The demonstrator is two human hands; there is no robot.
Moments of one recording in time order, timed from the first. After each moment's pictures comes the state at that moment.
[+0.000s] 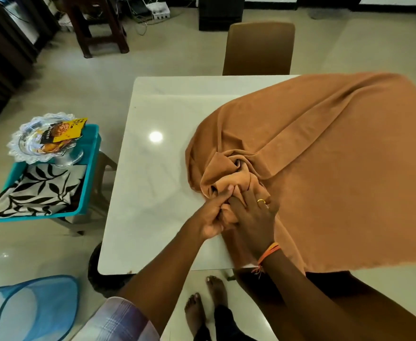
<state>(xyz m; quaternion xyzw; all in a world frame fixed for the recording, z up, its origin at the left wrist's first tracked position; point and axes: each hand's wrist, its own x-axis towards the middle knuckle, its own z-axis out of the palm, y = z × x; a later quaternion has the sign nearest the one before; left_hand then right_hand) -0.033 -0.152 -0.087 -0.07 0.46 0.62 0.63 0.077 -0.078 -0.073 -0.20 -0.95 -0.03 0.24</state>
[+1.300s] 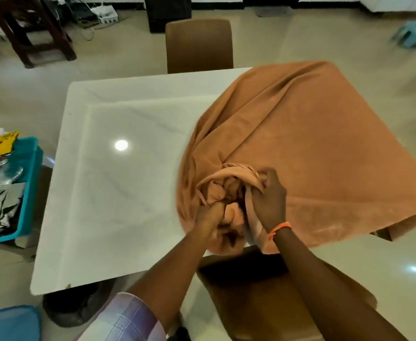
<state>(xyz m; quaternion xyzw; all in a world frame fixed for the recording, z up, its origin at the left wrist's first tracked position) 0.099 -0.050 -0.075 -0.08 0.67 0.51 0.53 0.190 0.053 -0.053 -0.46 -0.77 0.34 0.27</state>
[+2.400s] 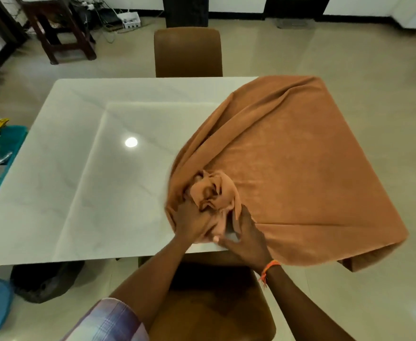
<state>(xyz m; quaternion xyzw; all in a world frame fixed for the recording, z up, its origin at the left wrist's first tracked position) 0.215 0.083 -0.105 0.22 0.89 0.35 0.21 0.364 0.177 -0.089 -0.32 -0.86 0.41 0.00</state>
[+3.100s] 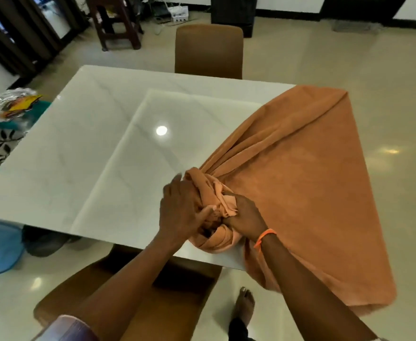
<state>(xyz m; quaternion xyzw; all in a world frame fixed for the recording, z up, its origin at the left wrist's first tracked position) 0.275 0.186 -0.051 0.24 0.96 0.11 -0.02 0.348 0.361 -0.085 -0.15 -0.87 0.46 -0.04</state>
